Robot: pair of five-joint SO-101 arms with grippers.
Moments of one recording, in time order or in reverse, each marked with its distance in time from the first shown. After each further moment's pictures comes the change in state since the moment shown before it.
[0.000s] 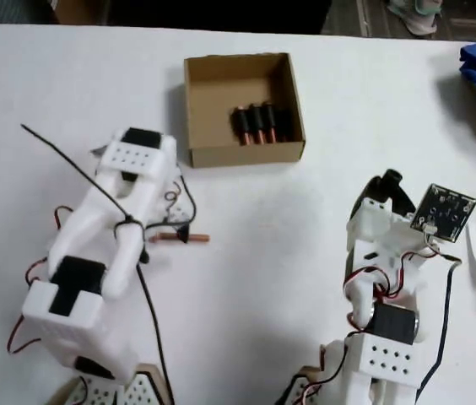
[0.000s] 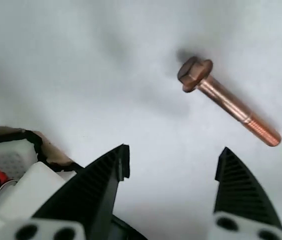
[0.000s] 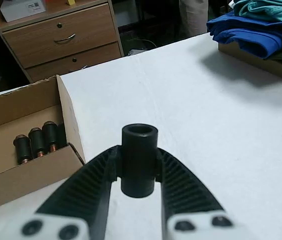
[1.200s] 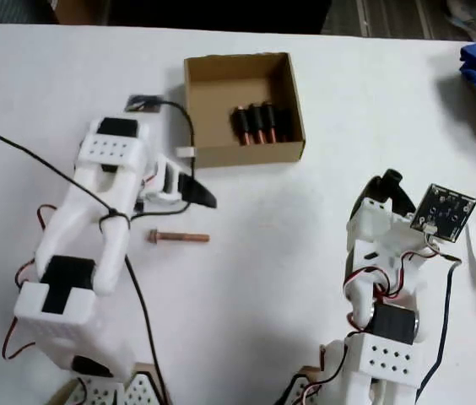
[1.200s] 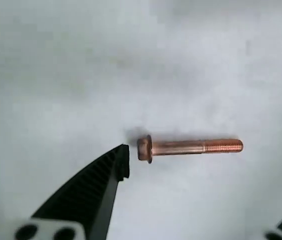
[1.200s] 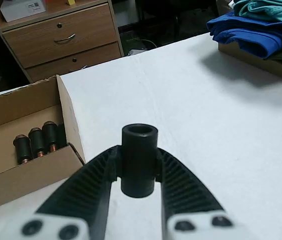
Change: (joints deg) left arm -6.4 0.0 -4.3 -13.3 -39.3; right arm 0.0 0.0 0.0 0.0 0.0
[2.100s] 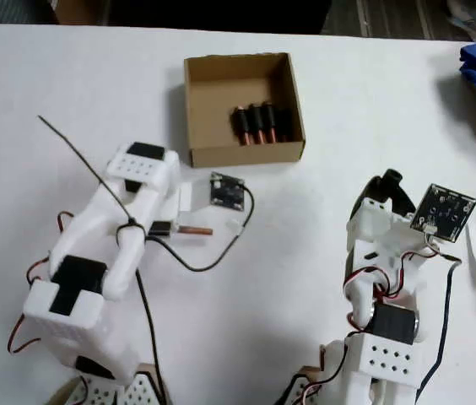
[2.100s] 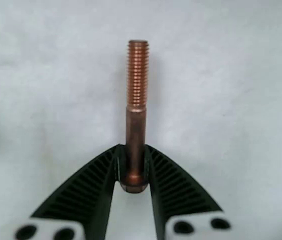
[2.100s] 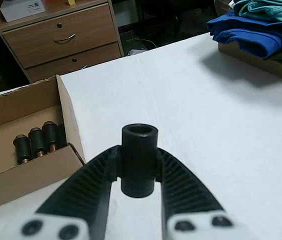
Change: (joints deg) left arm 5.3 0.1 11.5 -11.1 -90.3; right arm 0.0 0.0 0.0 0.0 0.0
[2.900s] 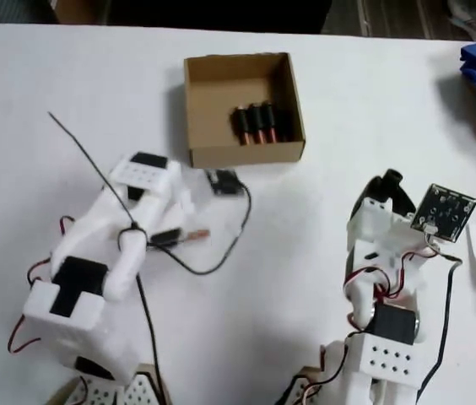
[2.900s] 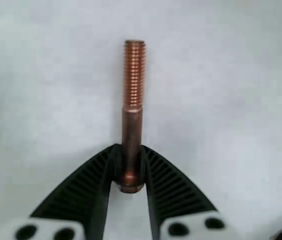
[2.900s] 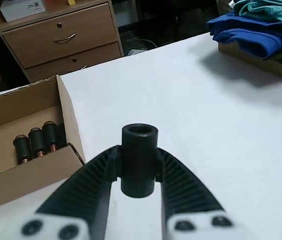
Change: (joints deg) left arm 1.3 -0.1 4.0 0.6 11.5; right arm 0.0 0.0 0.0 0.0 0.0
